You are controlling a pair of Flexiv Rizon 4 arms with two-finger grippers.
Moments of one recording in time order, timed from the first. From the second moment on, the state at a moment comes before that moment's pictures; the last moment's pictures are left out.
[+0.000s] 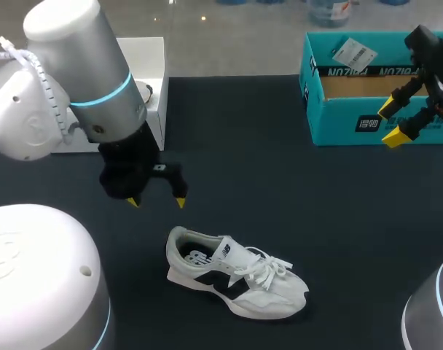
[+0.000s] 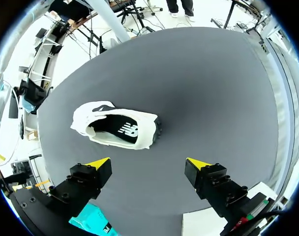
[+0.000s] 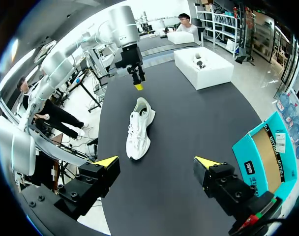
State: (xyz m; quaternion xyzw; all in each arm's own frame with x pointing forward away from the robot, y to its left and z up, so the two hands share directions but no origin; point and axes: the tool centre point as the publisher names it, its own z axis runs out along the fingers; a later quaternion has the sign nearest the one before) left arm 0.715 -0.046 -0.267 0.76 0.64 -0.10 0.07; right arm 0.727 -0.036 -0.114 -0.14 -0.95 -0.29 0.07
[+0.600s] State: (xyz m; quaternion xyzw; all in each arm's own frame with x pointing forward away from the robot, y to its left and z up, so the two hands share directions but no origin) left arm 0.694 0.019 -0.297 0.60 0.74 -0.29 0.07; right arm 0.727 -0.036 -0.114 -0.14 -0.95 -0.29 0.07
